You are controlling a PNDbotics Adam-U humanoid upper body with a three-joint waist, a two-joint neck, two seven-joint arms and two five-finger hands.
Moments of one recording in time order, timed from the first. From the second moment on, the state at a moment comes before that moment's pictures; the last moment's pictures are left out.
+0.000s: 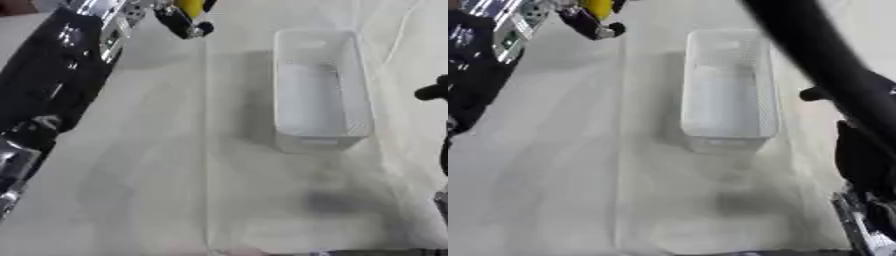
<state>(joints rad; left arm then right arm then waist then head) -1.16 0.46 -0.33 -1.09 -1.07 -0.45 -0.08 -0.17 -0.36 0.16 -1.99 -0.02 -0.86 0.06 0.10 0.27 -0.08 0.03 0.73</state>
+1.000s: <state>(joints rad) -1.19 0.32 -0.35 -1.11 -1.04 -0.45 -0.10 -0.19 -0.37 0.16 -1.99 -0.04 -0.86 0.05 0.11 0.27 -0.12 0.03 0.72</state>
